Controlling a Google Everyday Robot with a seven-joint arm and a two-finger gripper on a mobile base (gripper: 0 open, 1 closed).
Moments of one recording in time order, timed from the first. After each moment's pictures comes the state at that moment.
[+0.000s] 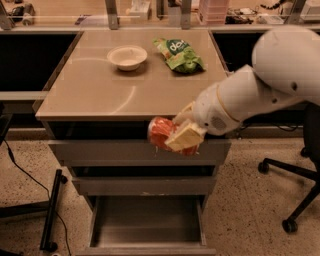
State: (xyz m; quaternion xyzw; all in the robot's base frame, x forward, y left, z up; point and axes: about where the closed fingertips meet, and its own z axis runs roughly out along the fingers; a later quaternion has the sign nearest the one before) arm 0.481 -0.040 0.858 -0.57 0.74 0.20 0.29
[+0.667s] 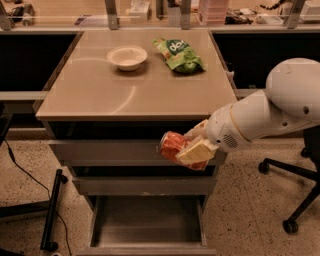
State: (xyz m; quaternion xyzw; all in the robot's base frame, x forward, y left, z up) arm 0.466 -0.073 0.815 -0.53 0.77 0.23 0.28
